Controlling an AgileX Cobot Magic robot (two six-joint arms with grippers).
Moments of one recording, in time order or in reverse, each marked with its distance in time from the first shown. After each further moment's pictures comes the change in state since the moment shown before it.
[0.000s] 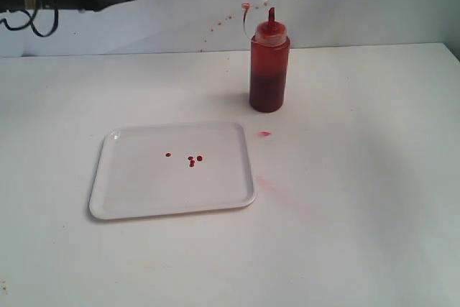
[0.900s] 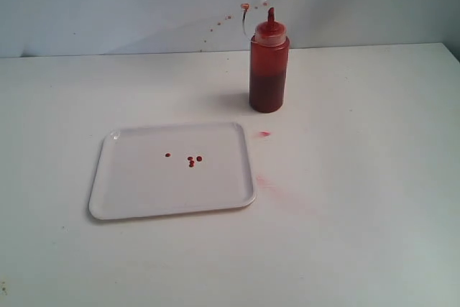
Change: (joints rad) left arm -0.135 -0.973 0.724 -0.078 0.591 0.078; right arm -0.021 -0.495 0.006 -0.008 -0.002 0.232
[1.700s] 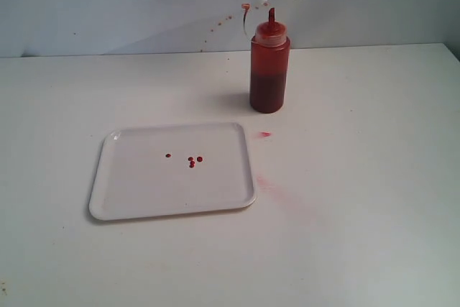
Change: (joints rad) left arm -0.016 -0.600 0.580 0.010 0.006 -0.071; right arm 0.000 -0.903 0.895 0.009 0.282 0.017
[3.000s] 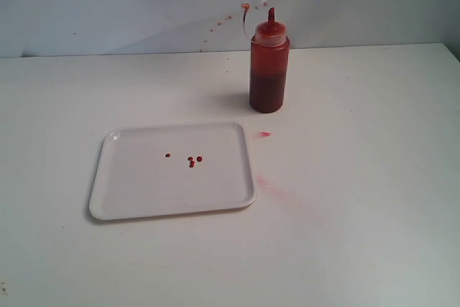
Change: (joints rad) left arm -0.002 -0.840 0.255 0.028 0.327 -0.344; right arm 0.000 -0.025 0.126 -0.004 0.025 0.000
